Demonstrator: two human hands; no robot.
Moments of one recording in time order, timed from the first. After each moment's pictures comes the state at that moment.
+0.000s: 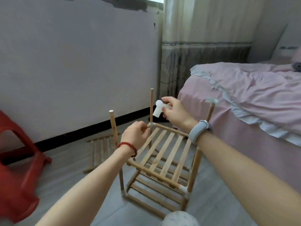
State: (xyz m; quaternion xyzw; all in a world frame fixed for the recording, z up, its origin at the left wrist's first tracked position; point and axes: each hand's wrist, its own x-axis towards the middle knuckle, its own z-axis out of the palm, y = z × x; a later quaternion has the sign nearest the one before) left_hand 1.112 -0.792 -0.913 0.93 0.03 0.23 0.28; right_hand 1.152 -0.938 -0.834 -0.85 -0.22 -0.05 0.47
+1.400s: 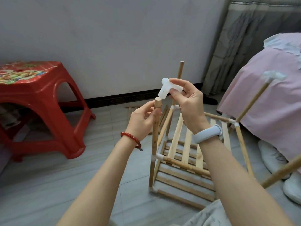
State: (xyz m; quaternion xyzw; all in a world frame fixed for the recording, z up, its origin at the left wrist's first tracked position) left_hand 1.032 -0.690 -0.957 0.80 0.04 0.28 0.53; right_hand 1.110 -0.805 -0.910 -0.60 -0.30 0.01 0.74
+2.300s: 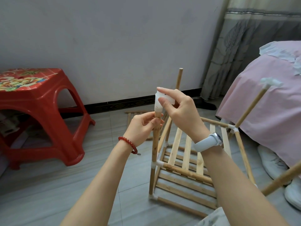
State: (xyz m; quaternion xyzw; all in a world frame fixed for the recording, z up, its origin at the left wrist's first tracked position) left_hand 1.029 -0.680 -0.953 0.79 0.03 0.20 0.57; right_hand 1.102 -0.805 -0.901 -0.73 -0.43 -0.06 0.53
